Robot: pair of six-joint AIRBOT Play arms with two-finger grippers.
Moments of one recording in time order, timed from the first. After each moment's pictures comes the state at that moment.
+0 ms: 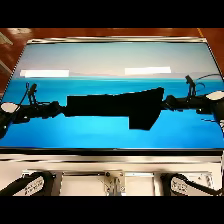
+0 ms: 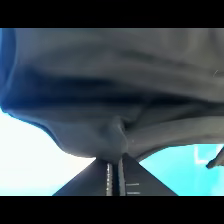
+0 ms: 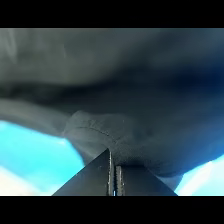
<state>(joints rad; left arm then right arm) 0.14 -1.14 0.77 0.71 -0.88 -1.22 -0.28 -1.34 1.00 -0.71 1.10 1.03</state>
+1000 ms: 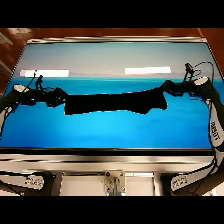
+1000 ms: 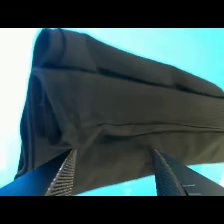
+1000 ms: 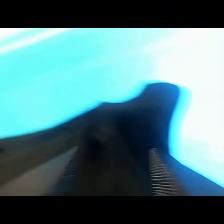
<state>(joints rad) 0.18 -1.60 1.17 0.72 -0.97 -1.29 -0.26 -1.75 1.40 -0.88 0.86 1.19</state>
